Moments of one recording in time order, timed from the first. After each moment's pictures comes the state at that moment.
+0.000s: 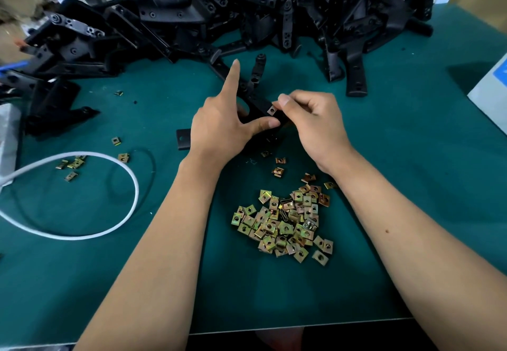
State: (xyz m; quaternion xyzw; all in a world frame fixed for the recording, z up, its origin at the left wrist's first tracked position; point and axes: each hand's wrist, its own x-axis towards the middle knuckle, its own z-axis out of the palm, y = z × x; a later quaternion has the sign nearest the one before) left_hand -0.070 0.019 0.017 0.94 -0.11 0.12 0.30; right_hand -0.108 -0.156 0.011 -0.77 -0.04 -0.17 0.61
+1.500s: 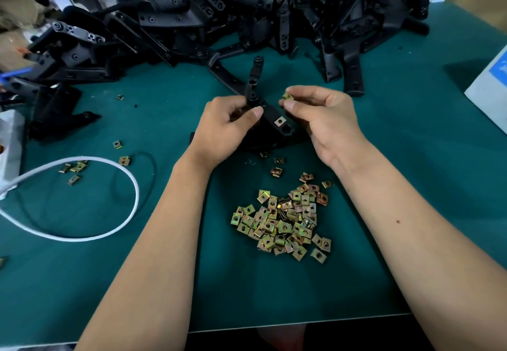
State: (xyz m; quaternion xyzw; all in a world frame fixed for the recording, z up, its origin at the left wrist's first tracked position) left_hand -0.078 0.024 0.026 0.83 -0.22 0.03 0.51; right_hand -0.103 -0.166 0.017 -0.61 0.09 -0.11 0.78
